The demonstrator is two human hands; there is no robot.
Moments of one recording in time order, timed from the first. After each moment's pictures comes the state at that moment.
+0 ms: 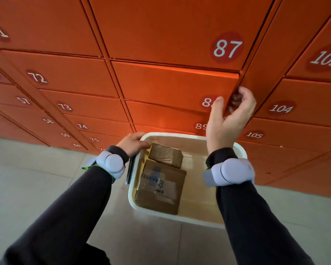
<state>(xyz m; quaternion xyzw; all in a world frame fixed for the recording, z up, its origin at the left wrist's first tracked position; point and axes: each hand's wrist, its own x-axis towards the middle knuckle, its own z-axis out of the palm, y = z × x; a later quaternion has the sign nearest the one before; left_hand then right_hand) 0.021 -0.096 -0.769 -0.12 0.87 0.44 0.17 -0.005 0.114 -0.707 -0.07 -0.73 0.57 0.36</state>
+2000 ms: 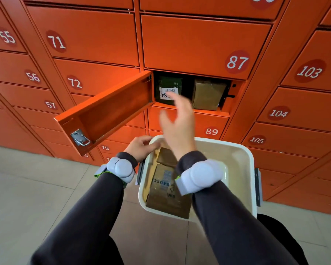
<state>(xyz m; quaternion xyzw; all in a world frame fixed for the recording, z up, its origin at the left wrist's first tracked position) 0.058 -0.119 -0.770 -0.06 0.87 0.49 0.03 0.063 0.009 -0.683 0.15 -0.79 0.56 0.18</state>
